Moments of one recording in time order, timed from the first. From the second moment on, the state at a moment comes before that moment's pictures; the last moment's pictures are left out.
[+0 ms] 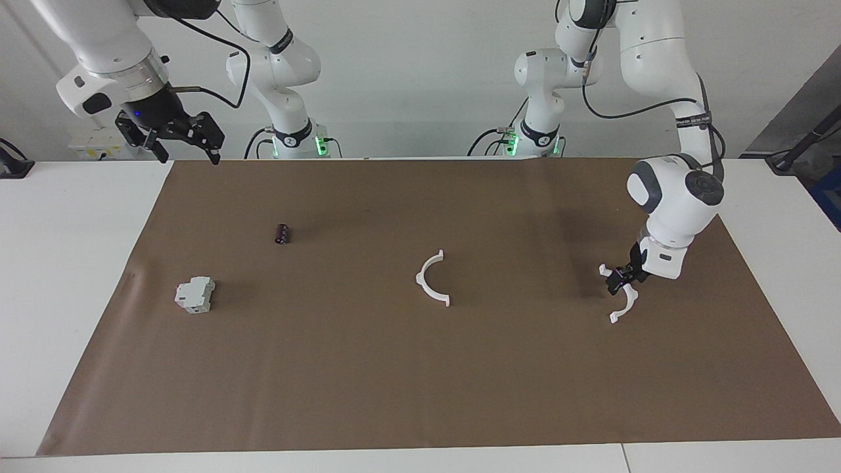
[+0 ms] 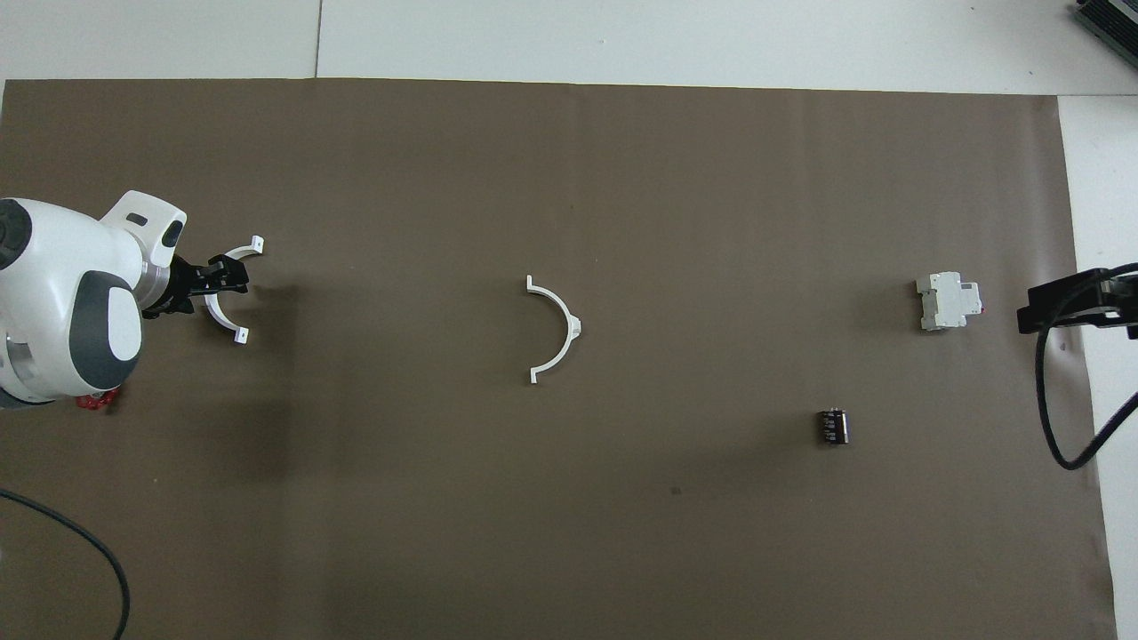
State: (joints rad) left arm -0.03 0.30 0.09 -2.02 -0.06 2.38 -0.22; right arm 0.15 -0.04 -0.19 -1.54 -0.01 1.44 0.03
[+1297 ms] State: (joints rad) left arm -0.28 0.29 0.06 -1.87 -0.07 2.20 -0.73; right arm 0.15 -0.04 -0.19 -1.54 -0.01 1.44 0.03
